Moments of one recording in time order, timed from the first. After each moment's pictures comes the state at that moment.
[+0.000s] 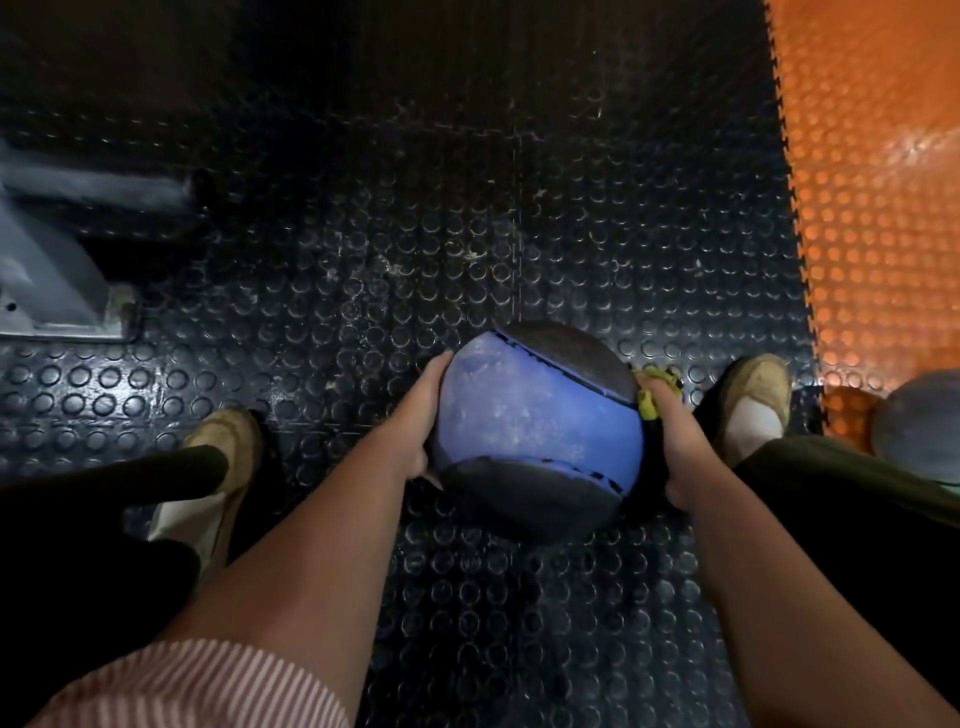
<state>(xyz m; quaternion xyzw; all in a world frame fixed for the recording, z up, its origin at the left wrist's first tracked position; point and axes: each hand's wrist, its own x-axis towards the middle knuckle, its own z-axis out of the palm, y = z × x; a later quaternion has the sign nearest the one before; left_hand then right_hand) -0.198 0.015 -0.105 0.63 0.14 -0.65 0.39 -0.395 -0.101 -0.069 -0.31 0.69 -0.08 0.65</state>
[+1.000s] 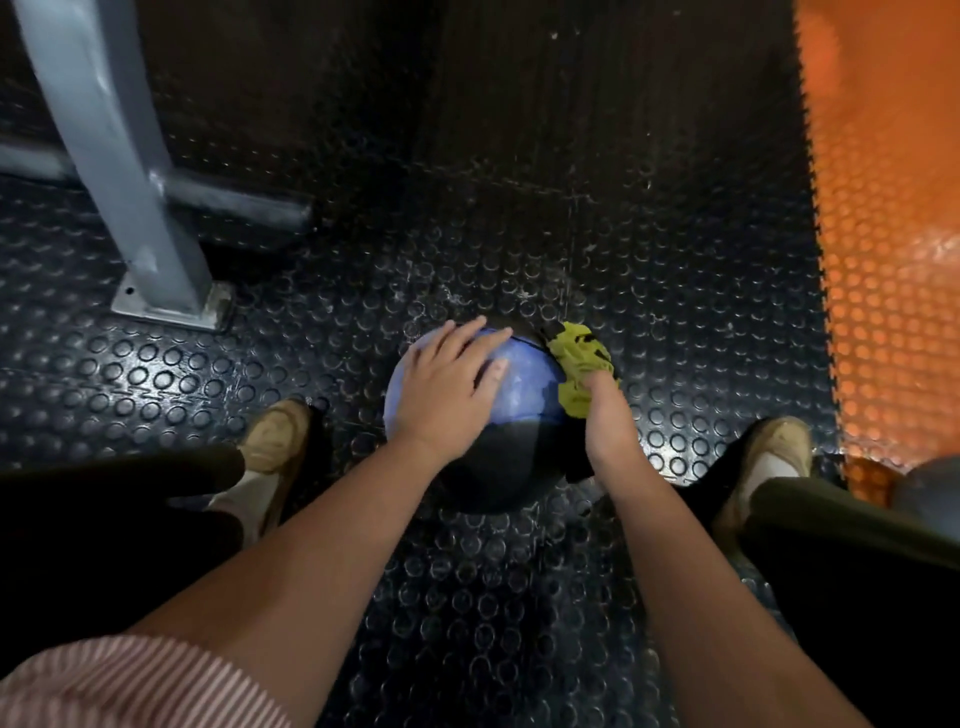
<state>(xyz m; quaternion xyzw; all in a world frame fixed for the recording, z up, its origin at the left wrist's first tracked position) -0.173 0.042 -0.056 0.85 -0.42 -0.21 0.23 -0.299 -0.060 -0.069 -0.51 0.60 -0.11 0.60</state>
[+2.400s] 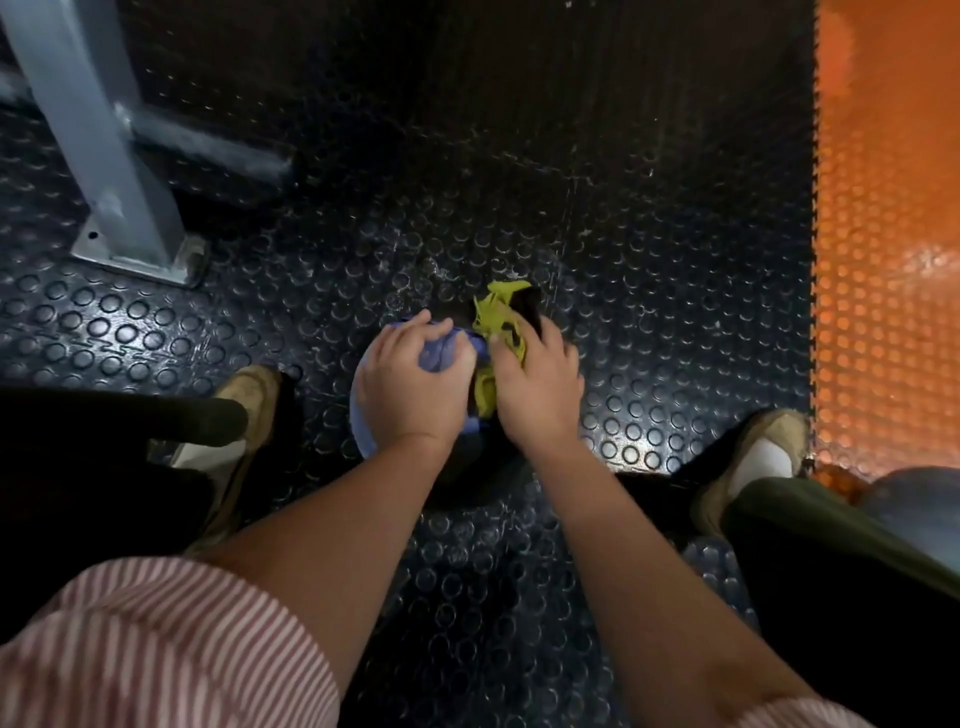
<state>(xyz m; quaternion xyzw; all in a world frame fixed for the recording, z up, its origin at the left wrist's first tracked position) -0.204 0.040 -0.057 0.89 -0.10 -0.11 0.43 -0.270 -0.044 -0.045 -0.82 0.47 -0.01 0.33</state>
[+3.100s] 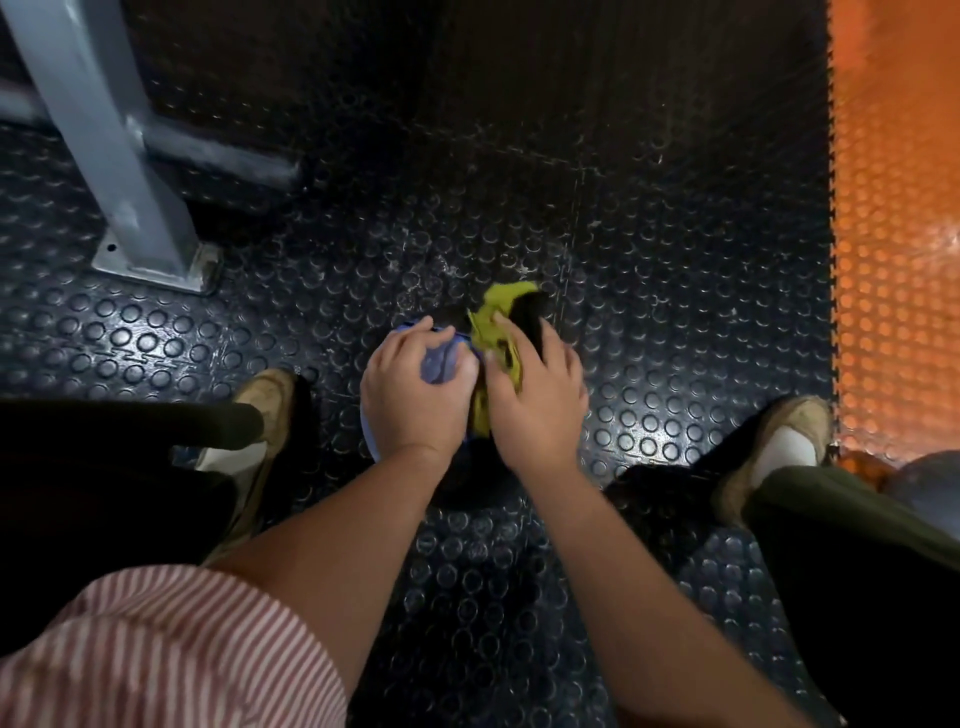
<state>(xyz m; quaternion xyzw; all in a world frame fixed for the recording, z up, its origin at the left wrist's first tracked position) -0.201 0.055 -0.062 0.88 -0.14 -0.13 0.43 -0.279 -0.013 -0.046 -0.83 0.46 -0.06 0.31</state>
